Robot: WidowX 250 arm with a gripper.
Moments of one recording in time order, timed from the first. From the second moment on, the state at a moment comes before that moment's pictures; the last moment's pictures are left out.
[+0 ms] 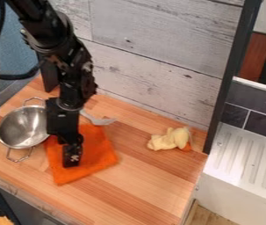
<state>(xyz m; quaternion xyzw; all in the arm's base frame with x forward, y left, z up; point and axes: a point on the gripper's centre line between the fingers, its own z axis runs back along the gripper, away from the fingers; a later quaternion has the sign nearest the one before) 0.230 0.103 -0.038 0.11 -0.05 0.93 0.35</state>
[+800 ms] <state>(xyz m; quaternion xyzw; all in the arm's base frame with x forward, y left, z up) 0.238 0.104 -0.021 0.08 -0.03 0.93 0.36</state>
